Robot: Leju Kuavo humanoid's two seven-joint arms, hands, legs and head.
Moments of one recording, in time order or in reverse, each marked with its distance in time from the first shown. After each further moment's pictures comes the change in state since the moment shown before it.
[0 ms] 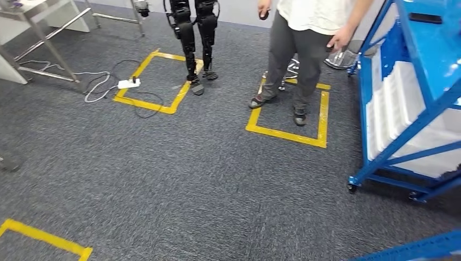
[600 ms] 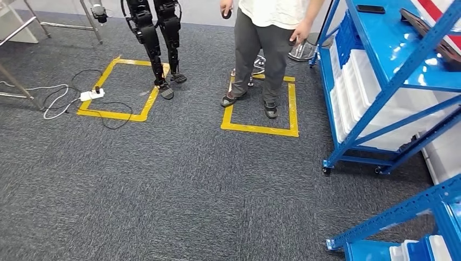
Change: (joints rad) left arm 0.013 0.017 0.011 0.005 0.002 -0.021 0.101; right arm -0.017 0.008 0.000 0.000 0.030 0.016 0.017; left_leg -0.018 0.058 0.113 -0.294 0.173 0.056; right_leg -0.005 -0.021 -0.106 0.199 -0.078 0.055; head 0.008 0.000
